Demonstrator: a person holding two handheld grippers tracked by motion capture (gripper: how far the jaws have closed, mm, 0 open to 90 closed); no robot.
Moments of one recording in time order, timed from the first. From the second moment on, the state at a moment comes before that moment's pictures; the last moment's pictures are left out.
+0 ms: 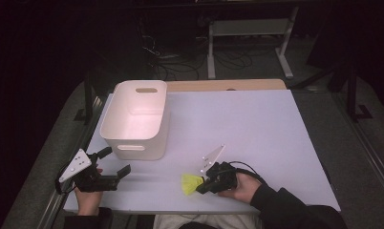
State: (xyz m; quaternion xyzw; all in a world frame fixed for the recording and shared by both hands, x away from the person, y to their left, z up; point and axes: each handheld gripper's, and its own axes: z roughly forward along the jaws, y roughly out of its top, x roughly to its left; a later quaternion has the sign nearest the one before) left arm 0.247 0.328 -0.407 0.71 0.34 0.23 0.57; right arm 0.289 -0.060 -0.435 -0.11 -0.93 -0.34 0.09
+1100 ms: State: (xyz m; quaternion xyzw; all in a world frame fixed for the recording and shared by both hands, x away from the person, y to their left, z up) left arm 0.247 0.328 -0.407 0.71 0.34 0.23 0.58; right arm 0.316 -0.042 -0.434 -0.13 -0.92 -0.36 0.08
